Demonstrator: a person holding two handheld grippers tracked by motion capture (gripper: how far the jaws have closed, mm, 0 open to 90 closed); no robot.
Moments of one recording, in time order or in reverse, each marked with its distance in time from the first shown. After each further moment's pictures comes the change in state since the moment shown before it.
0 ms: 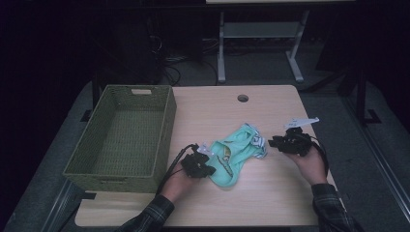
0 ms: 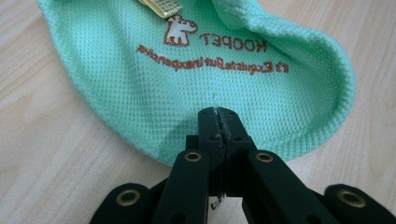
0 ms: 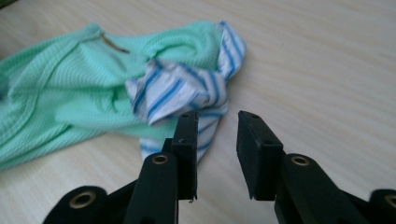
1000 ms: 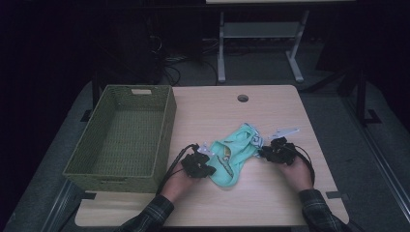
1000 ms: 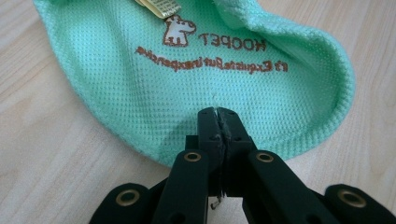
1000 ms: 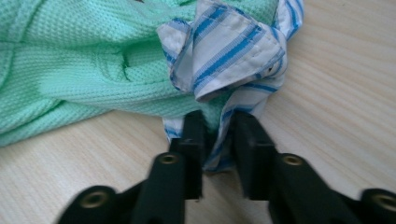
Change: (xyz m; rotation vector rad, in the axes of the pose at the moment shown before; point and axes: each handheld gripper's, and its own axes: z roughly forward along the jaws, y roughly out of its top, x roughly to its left) left arm 0.000 0.001 0.000 0.004 -0.001 0.008; right arm 0.028 -0.016 0.039 0.081 -0.027 -0.051
